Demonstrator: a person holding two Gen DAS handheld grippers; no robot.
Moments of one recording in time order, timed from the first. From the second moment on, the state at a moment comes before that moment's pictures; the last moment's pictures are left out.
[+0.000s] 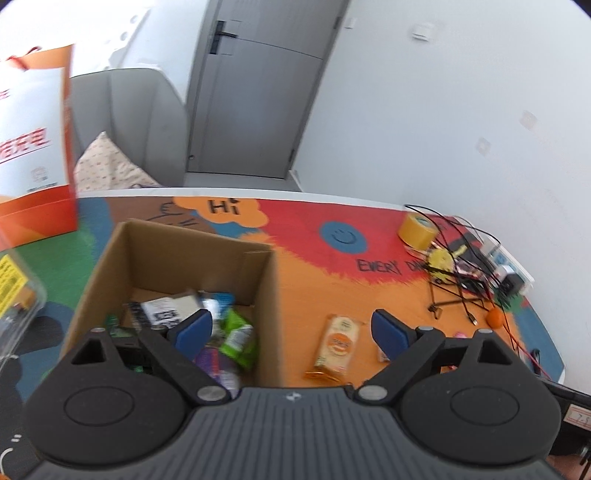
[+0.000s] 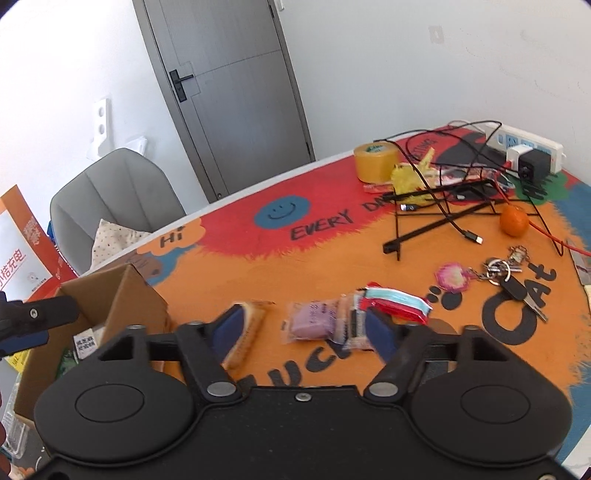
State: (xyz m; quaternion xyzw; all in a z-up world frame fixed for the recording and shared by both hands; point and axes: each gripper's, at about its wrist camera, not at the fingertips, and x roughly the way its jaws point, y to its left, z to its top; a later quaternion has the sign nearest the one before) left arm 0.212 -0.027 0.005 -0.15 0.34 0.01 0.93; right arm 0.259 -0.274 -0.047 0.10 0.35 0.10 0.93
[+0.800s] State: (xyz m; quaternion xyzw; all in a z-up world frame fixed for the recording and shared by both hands) left arm 0.271 -0.125 -0.034 -0.09 0.39 -0.03 0.92; right arm 0.296 -0.342 -0.093 0.14 0.38 0.08 0.91
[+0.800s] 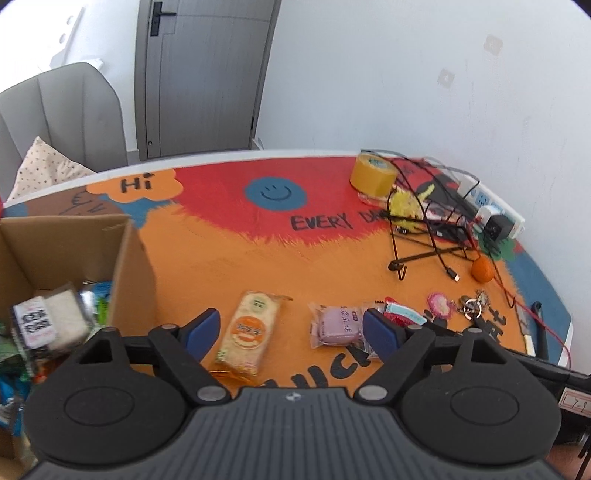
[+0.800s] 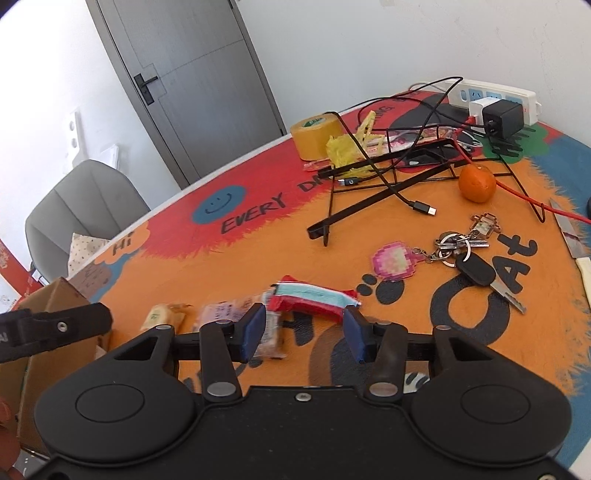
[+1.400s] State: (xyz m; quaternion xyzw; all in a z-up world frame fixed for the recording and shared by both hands) left arm 0.322 -0.165 -0.089 -0.08 0.45 -0.04 0.89; right arm 0.334 -0.349 -0.124 0.11 0.37 0.12 0.91
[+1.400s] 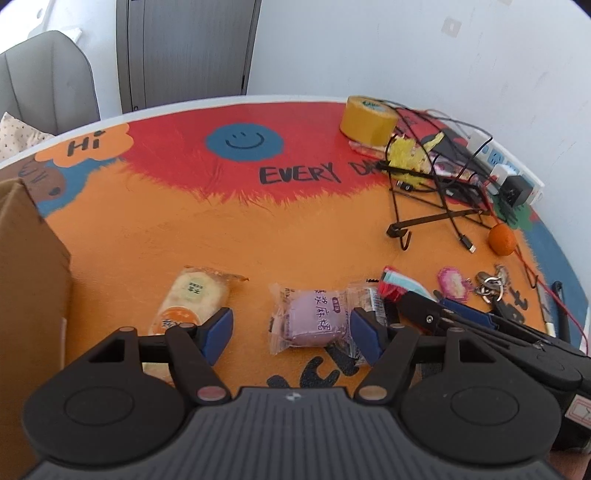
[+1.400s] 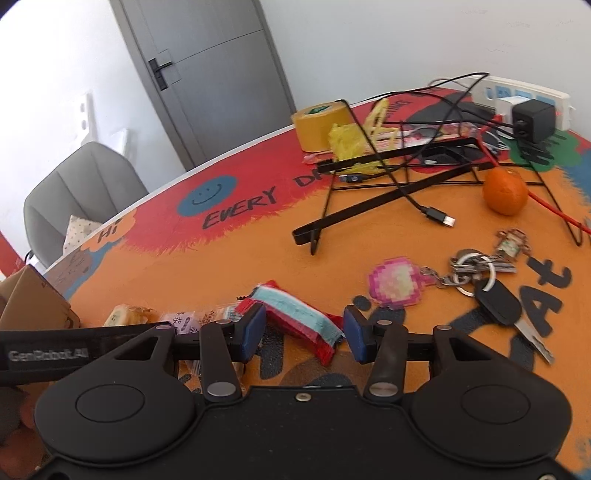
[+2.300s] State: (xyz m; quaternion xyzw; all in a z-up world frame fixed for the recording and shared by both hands) left arm 0.322 -0.179 -0.095 -0.06 0.45 -0.06 0.89; right arm 0.312 -0.352 -0.126 0.11 0.37 0.10 0.92
